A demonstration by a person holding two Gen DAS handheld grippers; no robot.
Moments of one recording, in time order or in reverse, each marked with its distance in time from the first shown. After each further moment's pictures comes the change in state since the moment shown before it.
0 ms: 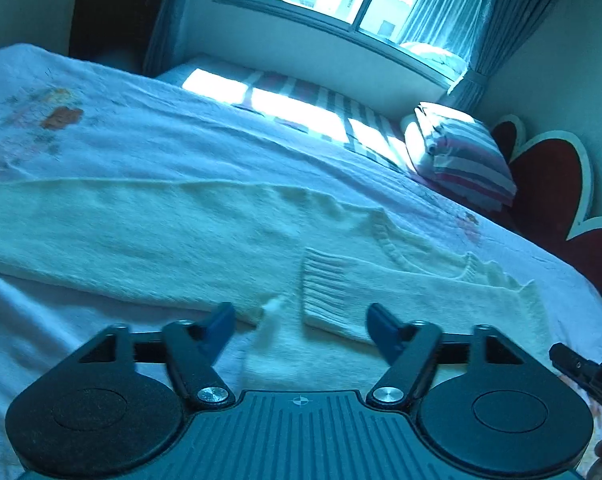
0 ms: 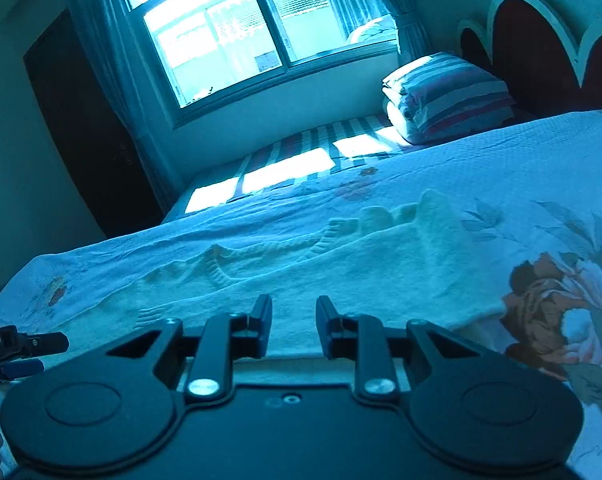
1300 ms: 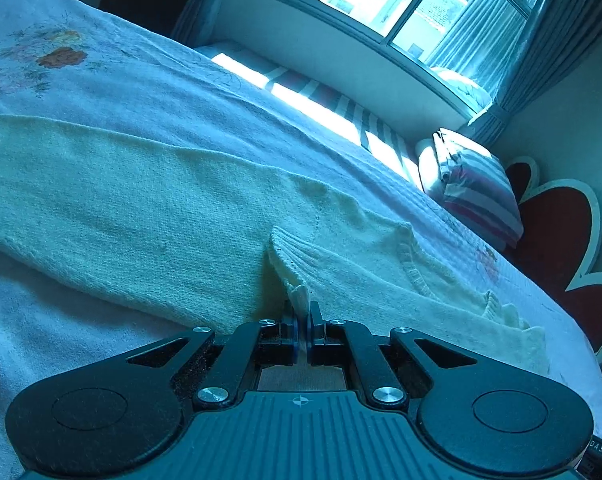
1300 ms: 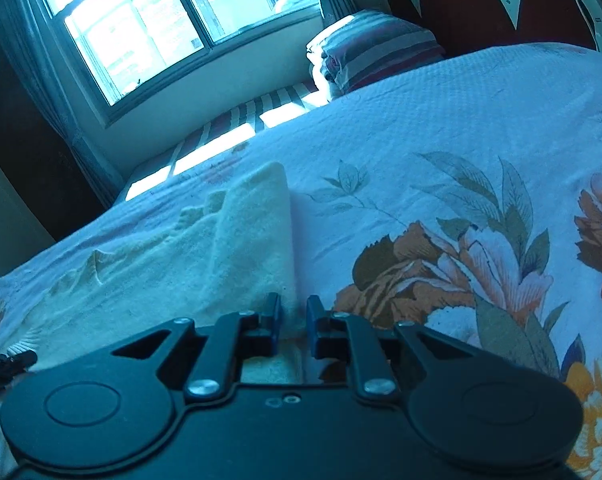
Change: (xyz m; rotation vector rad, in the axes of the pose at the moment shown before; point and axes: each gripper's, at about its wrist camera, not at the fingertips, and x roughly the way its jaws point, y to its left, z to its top) left arm 0.052 0.023 -0.006 -0.156 -0.064 0.001; right arm 0.040 -0.113 0.002 0.131 0.109 -0.117
